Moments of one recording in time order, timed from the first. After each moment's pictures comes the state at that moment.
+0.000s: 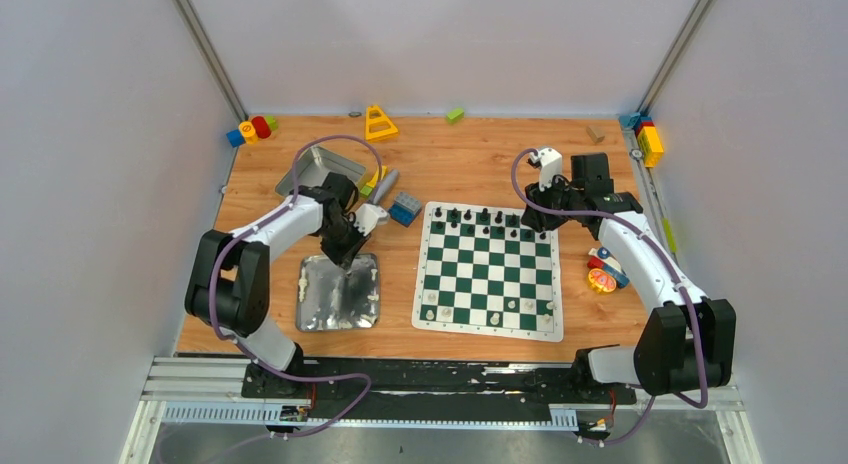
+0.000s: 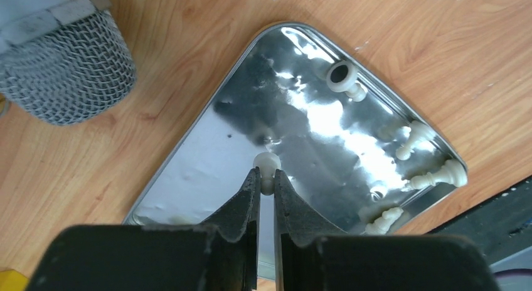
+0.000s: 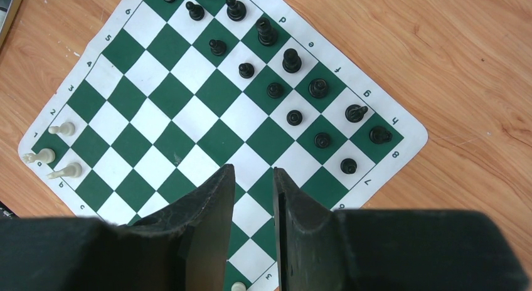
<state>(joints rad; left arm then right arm) -0.30 1.62 1.02 -0.82 0.22 0.50 0.14 1.33 1.03 -0.54 -0.45 -0.28</state>
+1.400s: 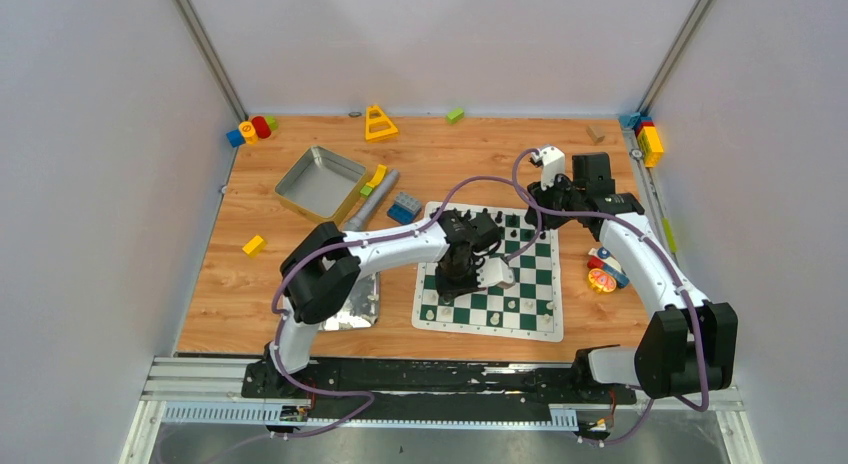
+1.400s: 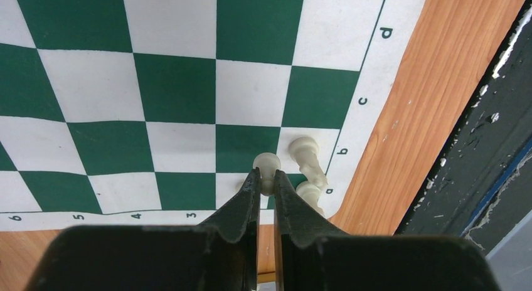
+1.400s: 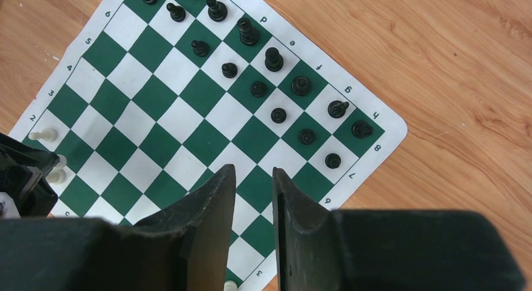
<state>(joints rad) -1.04 2.01 1.53 -0.95 0.22 0.48 0.14 1.31 1.03 -0.54 -0.39 -0.28</state>
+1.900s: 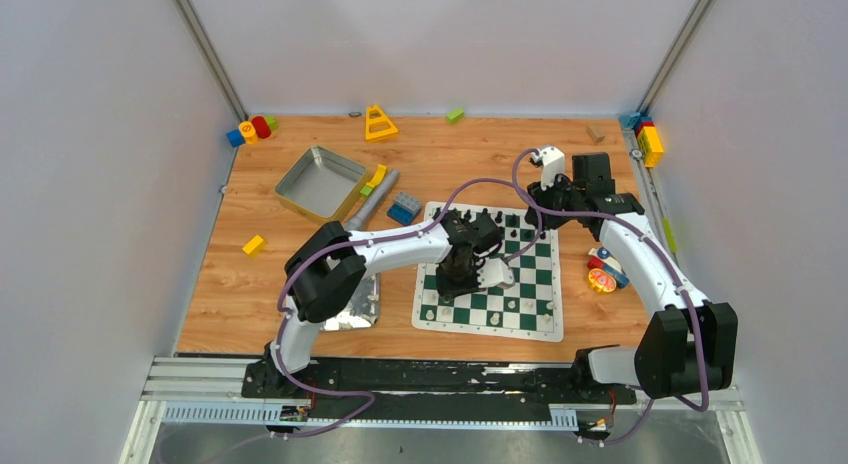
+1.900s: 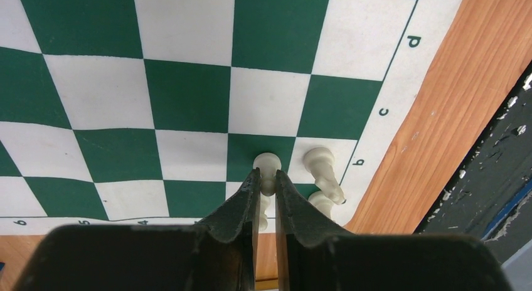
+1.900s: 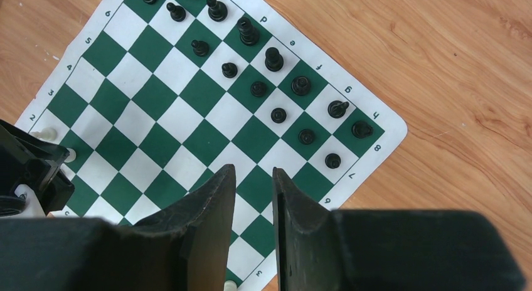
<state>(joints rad) -1.04 2.03 1.53 -0.93 0.19 0.47 0.14 1.31 1.03 -0.54 -0.39 -0.29</state>
